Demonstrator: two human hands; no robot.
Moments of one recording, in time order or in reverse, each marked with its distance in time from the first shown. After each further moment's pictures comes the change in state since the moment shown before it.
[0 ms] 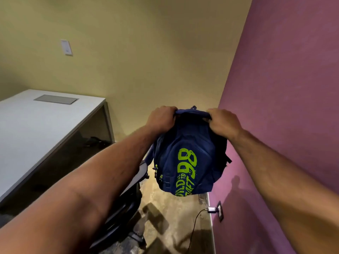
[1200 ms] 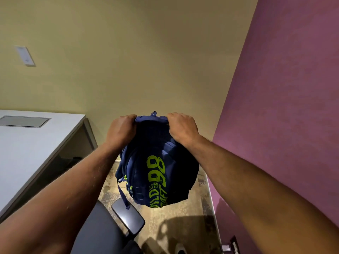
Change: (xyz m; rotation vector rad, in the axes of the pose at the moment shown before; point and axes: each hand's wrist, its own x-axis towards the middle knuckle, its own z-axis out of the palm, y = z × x) left_hand 0.193 -0.220 0.052 0.085 0.114 -0.086; right_hand 0.261 -0.080 0.127 -0.045 0.138 -0.130
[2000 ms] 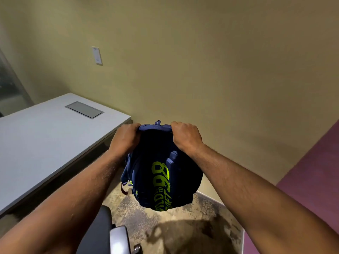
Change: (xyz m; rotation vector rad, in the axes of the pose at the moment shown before) left_hand 0.123 -0.097 0.061 0.103 0.085 -0.435; right_hand 0.231 0.013 0.133 0.182 -0.053 -0.405
